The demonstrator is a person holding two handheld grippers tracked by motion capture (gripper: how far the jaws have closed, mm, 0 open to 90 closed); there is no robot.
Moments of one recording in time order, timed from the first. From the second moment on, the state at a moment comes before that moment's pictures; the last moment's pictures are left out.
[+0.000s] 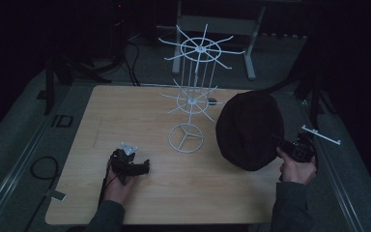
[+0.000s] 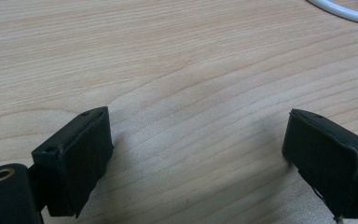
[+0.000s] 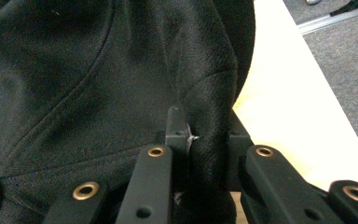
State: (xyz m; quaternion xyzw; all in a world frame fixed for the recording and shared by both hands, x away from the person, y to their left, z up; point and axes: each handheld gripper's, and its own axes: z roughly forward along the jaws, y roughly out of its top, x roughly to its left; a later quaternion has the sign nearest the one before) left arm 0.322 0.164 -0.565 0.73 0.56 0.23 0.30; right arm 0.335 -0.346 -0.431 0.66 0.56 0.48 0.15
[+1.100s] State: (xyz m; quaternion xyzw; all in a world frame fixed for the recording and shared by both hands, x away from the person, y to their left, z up) left arm 0.322 0.165 -0.565 0.73 0.56 0.23 0.30; right arm 0.334 -0.349 -0.395 0.63 0.56 0.52 0.15
